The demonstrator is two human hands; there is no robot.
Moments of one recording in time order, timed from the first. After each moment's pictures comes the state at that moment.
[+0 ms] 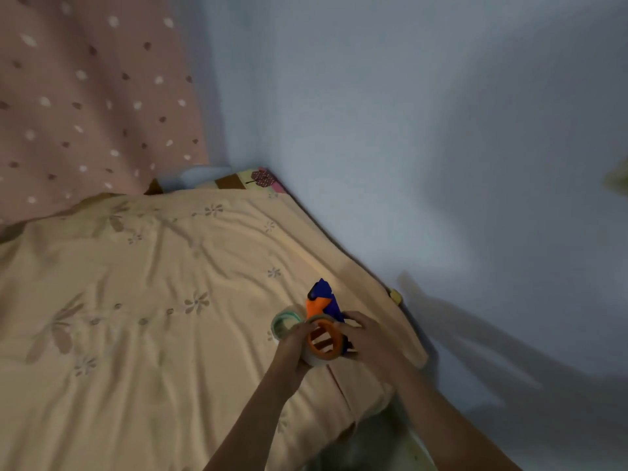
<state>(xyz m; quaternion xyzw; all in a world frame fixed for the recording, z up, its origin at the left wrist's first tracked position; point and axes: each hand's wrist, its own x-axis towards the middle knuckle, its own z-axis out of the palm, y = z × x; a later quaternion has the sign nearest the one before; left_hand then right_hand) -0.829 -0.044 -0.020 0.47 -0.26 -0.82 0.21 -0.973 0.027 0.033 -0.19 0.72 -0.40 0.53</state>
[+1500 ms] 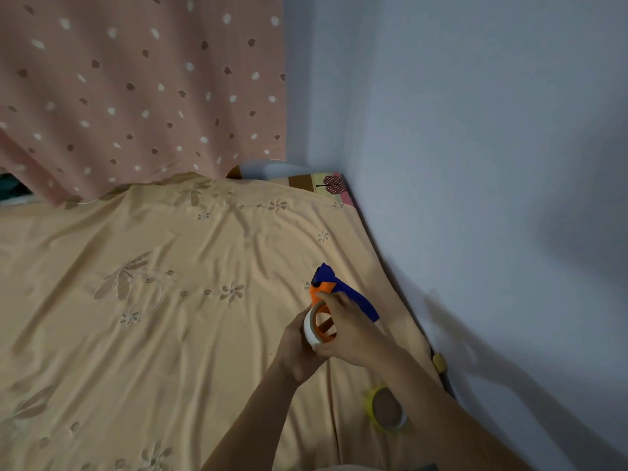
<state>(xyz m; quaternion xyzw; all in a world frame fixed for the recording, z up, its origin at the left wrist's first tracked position) -0.872 -0.103 -0.005 0.38 -0.08 -0.85 0.36 -1.008 -0.089 0.050 -0.70 0.62 -0.14 0.34</state>
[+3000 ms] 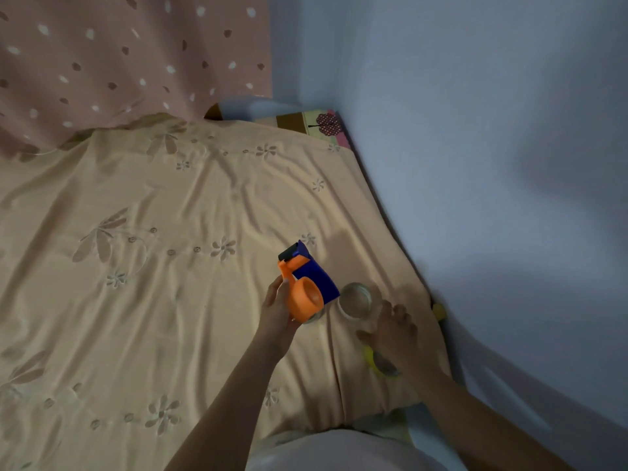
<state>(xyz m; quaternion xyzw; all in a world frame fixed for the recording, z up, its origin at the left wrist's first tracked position) -0.837 -0.097 -0.043 0.53 -0.21 -0.72 0.39 -1.059 -0.031 -0.079 -0.49 0.82 0.05 0.30</state>
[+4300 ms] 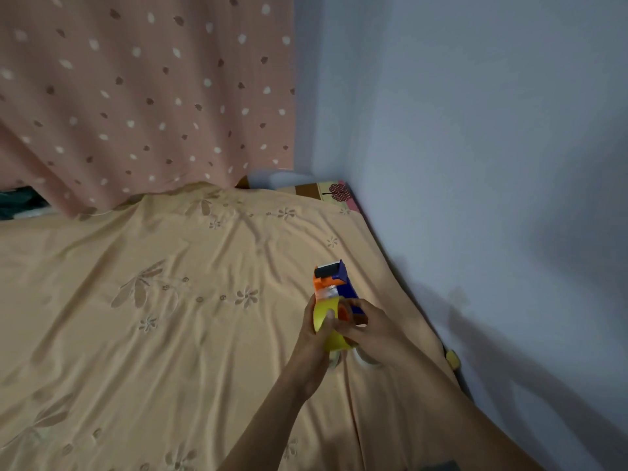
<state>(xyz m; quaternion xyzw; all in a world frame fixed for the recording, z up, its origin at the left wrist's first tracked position) -0.842 -0.070 0.041 0.40 -0.32 -0.75 0.41 -0.987 -0.065 0.081 -0.50 0.65 -0.28 0.50</state>
